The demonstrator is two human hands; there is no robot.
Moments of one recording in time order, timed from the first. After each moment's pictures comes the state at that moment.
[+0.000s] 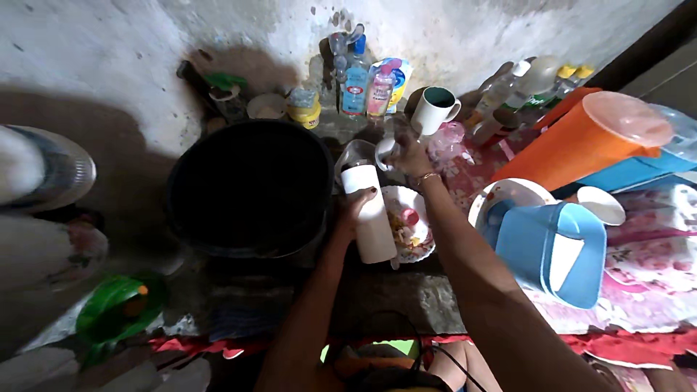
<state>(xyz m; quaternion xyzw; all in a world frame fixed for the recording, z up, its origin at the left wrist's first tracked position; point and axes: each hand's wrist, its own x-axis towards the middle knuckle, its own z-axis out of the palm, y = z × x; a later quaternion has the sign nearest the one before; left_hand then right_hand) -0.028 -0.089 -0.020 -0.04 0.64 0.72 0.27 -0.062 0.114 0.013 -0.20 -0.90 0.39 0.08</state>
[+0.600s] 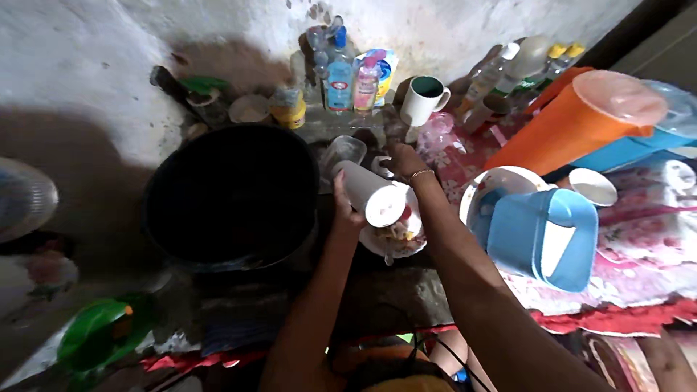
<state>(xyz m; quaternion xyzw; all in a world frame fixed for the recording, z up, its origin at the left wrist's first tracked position) -0.026 -0.055 0.003 -0.15 0.30 0.89 0.32 -0.054 0.121 0.013 -0.20 -0.94 0.25 -0.08</state>
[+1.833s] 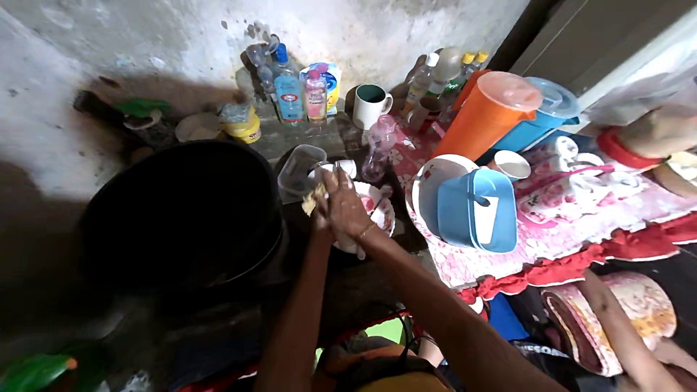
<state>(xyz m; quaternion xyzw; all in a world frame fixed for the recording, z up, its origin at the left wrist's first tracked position) -0.008 -0.061 -0.082 -0.02 0.62 0.72 0.31 0.027 0.015 0.000 -0.17 -0.94 0.28 0.05</state>
